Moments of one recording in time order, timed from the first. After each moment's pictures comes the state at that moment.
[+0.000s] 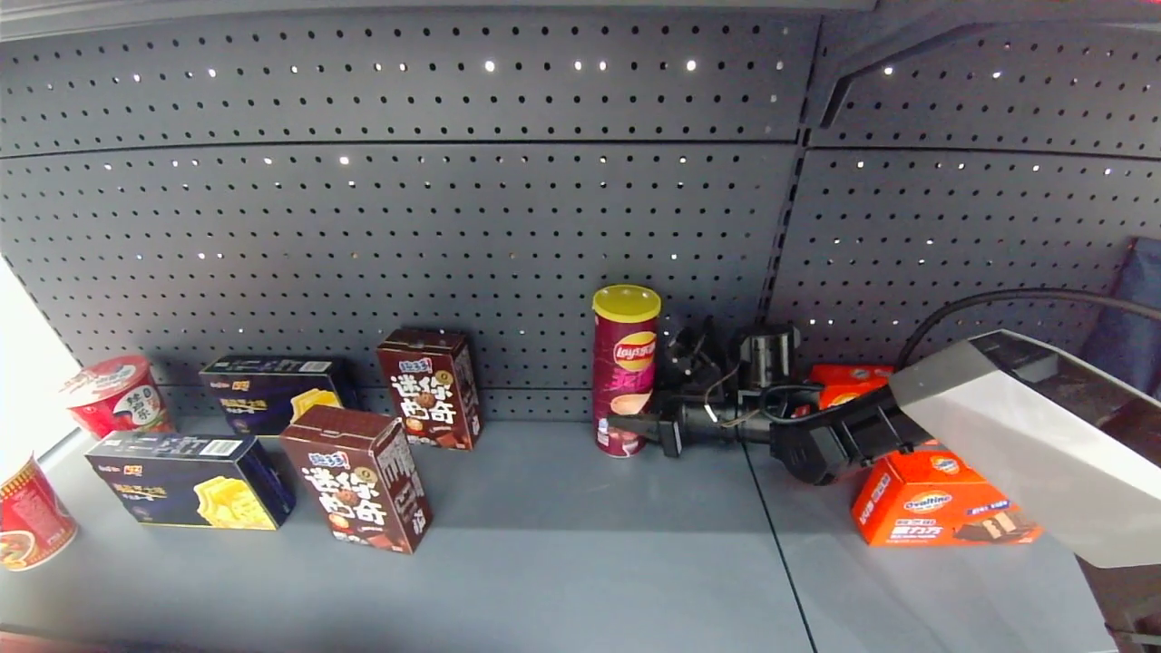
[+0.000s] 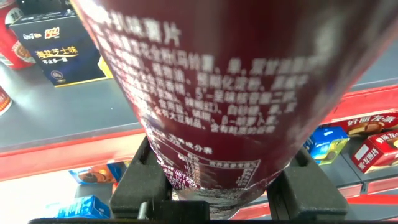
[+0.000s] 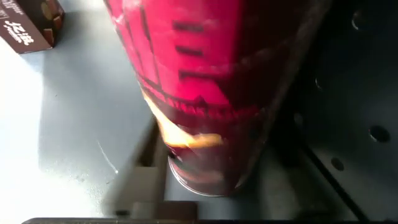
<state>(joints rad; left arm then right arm) -0.05 0.08 0.00 0.01 -0.12 0.07 0.43 2.37 -1.41 -0.68 0.69 -0.22</state>
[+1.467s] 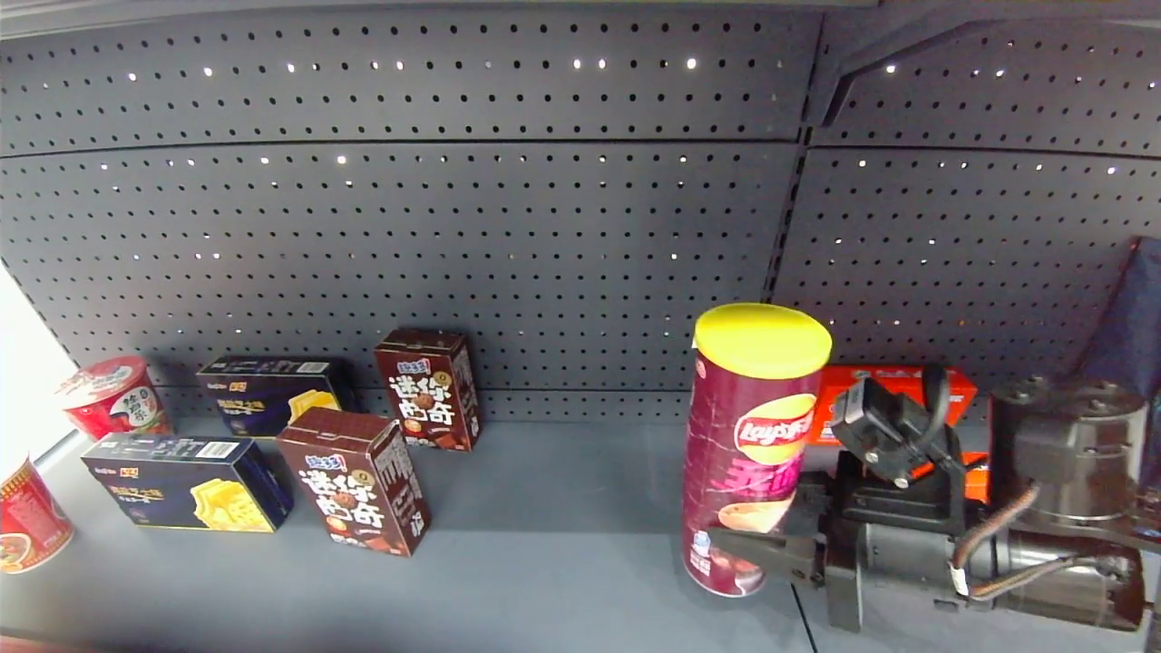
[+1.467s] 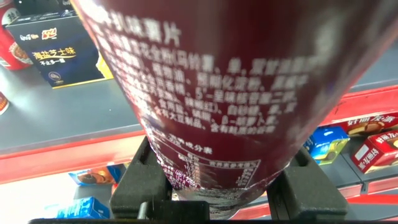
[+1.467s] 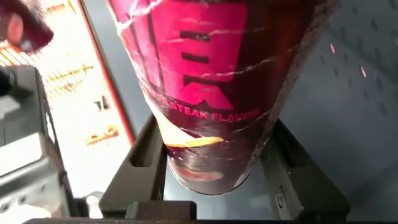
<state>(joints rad) -0.06 0.08 0.00 0.01 -0.12 0.06 0.63 1.53 -0.50 -0.73 0.39 -0.15</state>
